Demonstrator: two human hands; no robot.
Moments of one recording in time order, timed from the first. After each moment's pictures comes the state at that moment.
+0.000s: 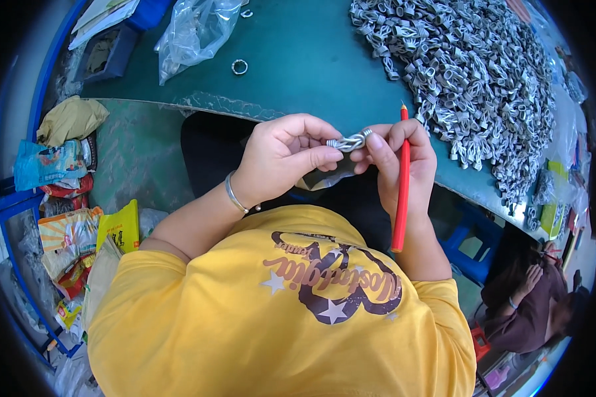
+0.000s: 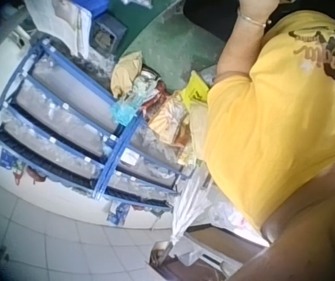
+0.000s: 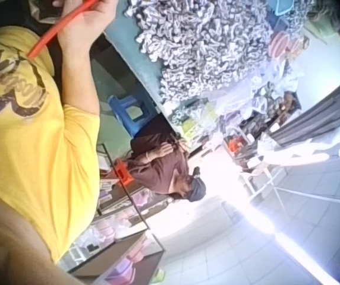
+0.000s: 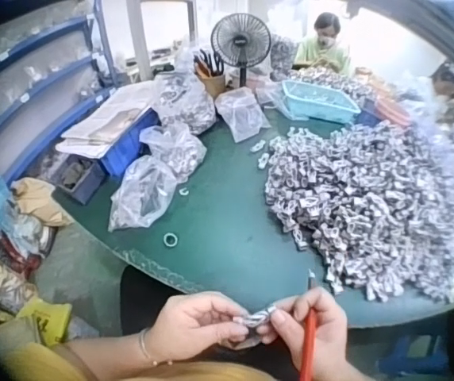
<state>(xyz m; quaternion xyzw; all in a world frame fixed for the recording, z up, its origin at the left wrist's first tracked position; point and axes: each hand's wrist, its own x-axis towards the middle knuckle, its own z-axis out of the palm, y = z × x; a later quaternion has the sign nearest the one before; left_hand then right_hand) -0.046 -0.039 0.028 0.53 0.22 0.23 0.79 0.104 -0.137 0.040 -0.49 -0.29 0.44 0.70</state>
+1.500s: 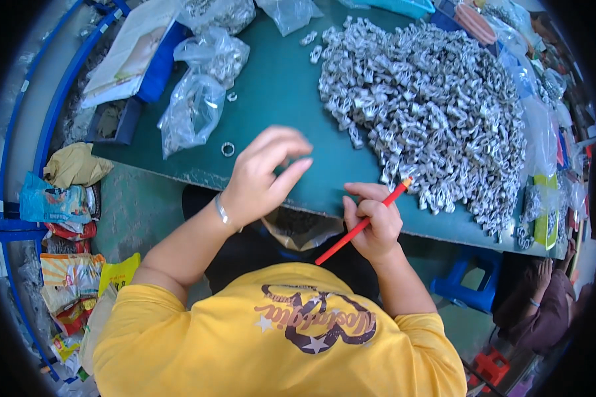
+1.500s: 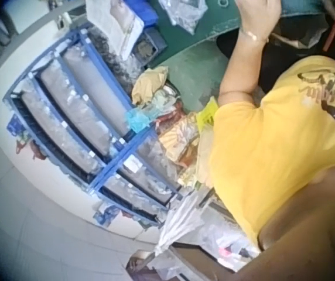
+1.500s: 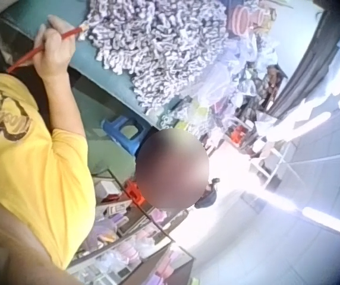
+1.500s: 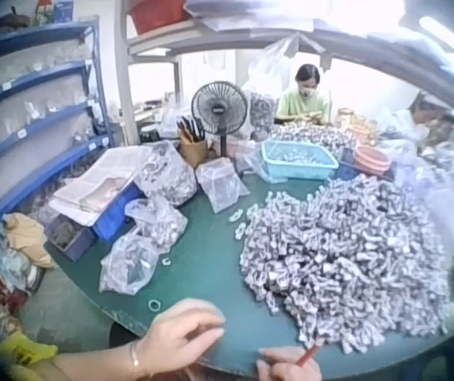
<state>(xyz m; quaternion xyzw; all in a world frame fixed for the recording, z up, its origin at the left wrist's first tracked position) -0.008 0.016 0.054 0.85 0.14 0.36 0.36 0.135 -0.132 0.019 -0.58 -0.61 -0.06 0.54</state>
